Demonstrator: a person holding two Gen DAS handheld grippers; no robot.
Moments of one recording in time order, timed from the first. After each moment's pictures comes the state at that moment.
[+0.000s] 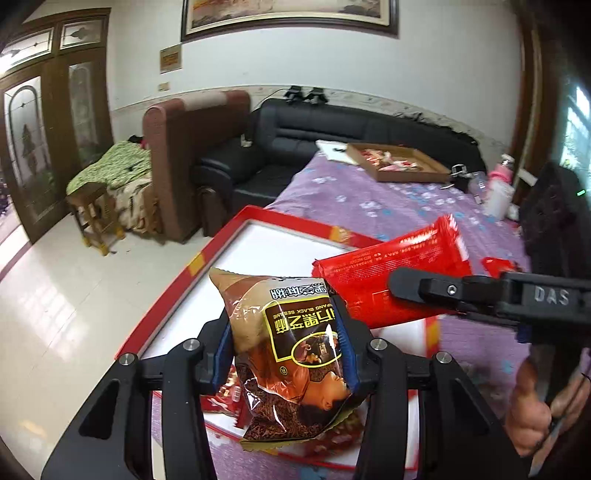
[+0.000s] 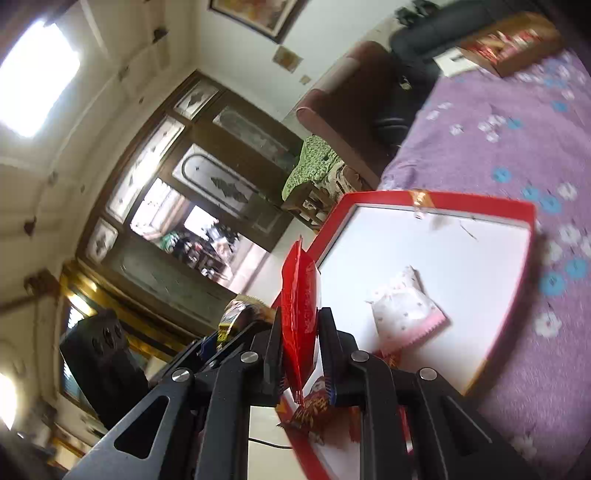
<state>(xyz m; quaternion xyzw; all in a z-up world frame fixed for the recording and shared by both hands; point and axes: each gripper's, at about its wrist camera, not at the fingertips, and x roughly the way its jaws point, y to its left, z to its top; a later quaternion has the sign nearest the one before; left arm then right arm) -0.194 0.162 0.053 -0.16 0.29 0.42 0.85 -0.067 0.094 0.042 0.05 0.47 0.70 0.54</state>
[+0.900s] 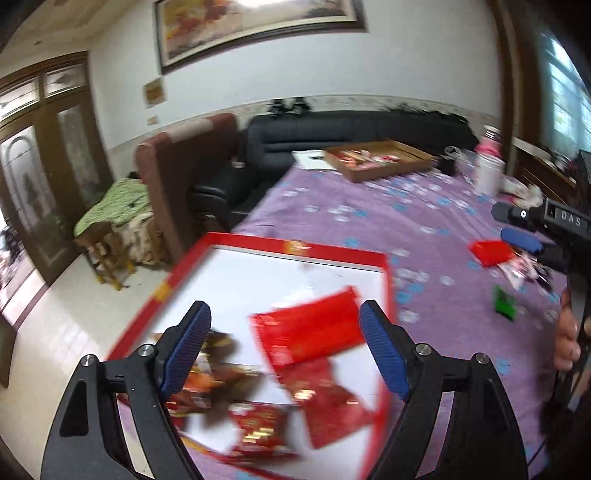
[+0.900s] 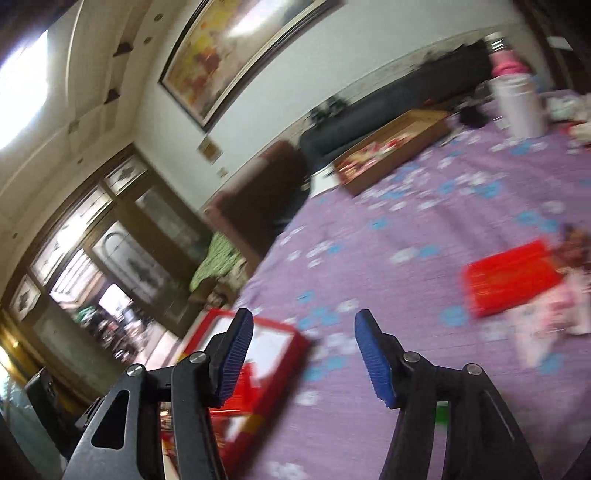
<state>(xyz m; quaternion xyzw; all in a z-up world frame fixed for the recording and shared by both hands) -0.136 0.099 0.065 -0.08 0.30 0.41 0.86 0.082 -0.061 0.061 0.12 0.38 0.53 0.75</state>
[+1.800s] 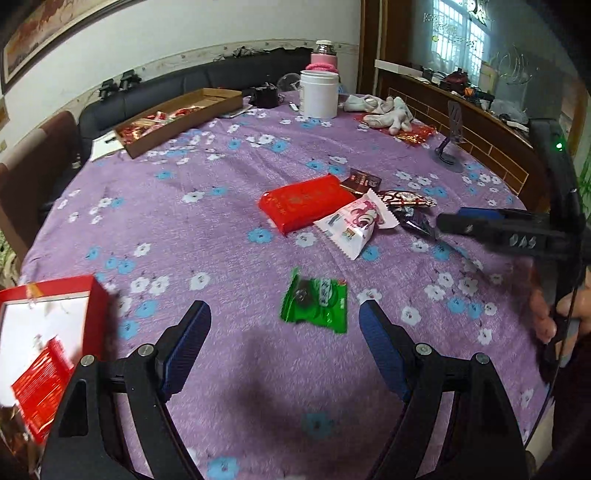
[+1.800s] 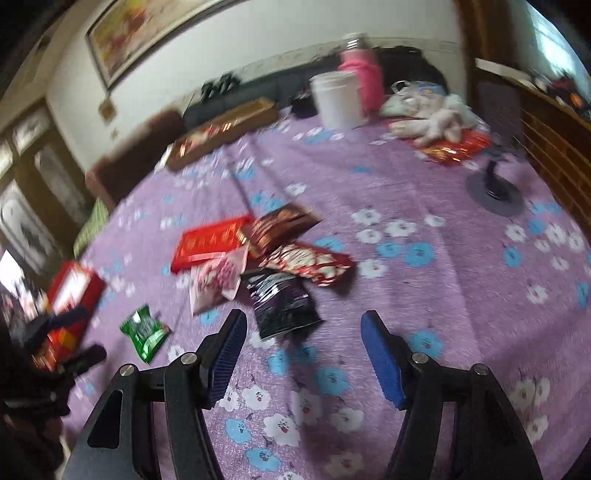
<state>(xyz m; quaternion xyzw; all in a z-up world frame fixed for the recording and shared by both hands) 0.051 0.013 0.022 -0.06 0.41 0.14 0.90 0.166 -0.182 0.018 -0.08 0.43 0.38 0.82</state>
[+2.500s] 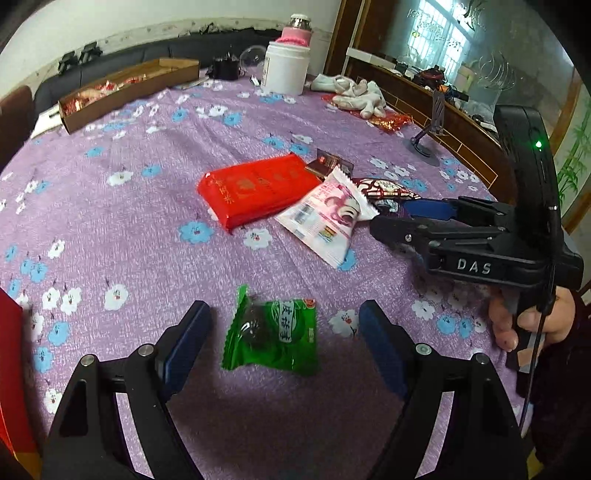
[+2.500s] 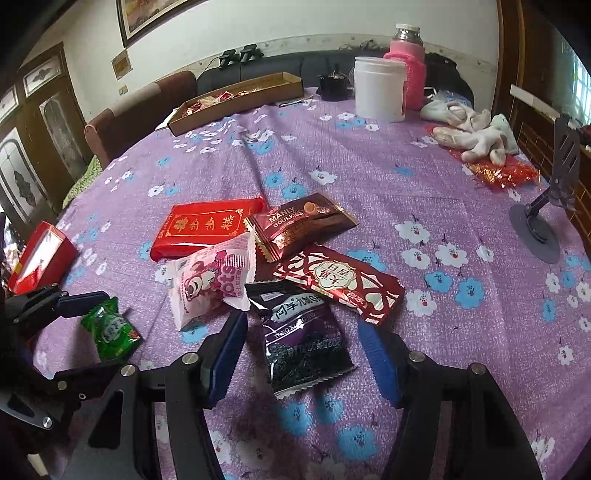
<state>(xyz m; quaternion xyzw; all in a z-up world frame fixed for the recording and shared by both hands) 0.092 0.023 -0.015 -0.12 0.43 0.05 0.89 0.173 -0.136 -0.005 -0.16 0.41 0.38 0.82</state>
